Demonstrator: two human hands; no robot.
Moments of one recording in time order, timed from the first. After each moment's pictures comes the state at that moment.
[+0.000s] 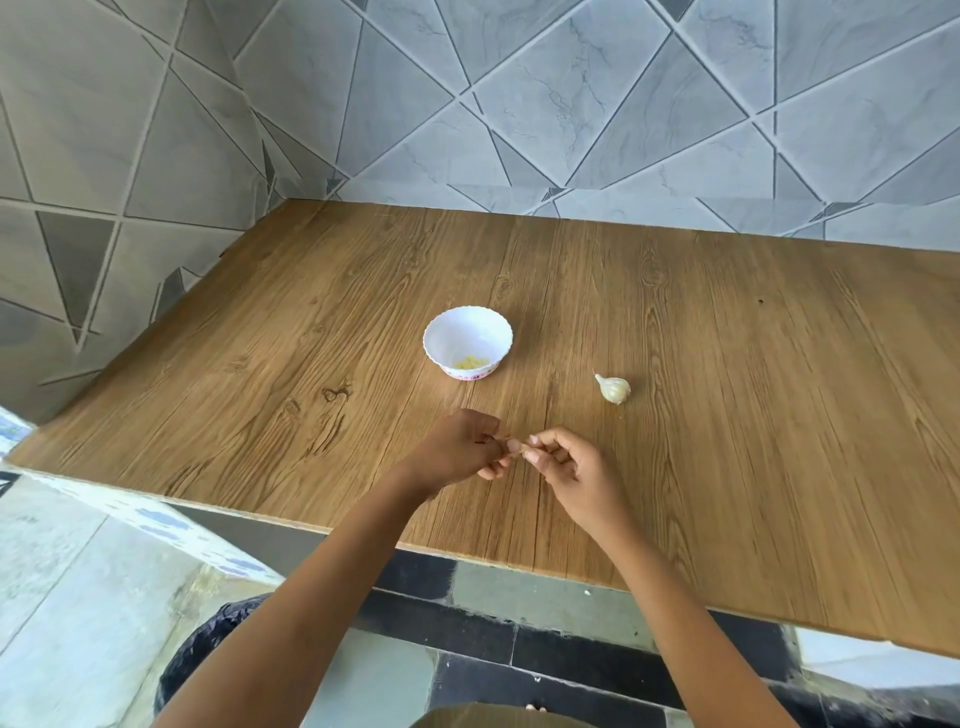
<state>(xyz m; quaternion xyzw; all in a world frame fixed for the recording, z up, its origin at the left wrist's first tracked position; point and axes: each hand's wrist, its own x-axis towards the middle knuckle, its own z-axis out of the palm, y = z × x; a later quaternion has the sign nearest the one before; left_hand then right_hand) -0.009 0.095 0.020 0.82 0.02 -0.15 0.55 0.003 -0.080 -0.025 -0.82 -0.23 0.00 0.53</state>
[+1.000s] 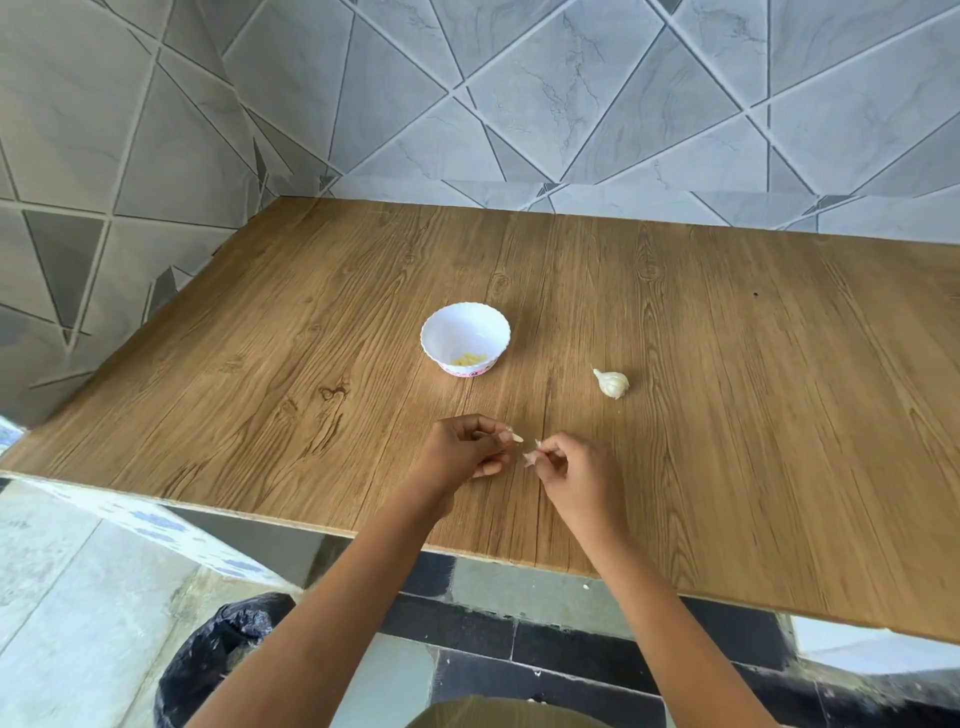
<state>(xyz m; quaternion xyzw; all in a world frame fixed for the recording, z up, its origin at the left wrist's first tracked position) -0.020 0.084 0.003 0.67 0.18 -0.08 0.72 0.000 -0.069 -0.041 -0.91 -0.14 -0.10 0.38</state>
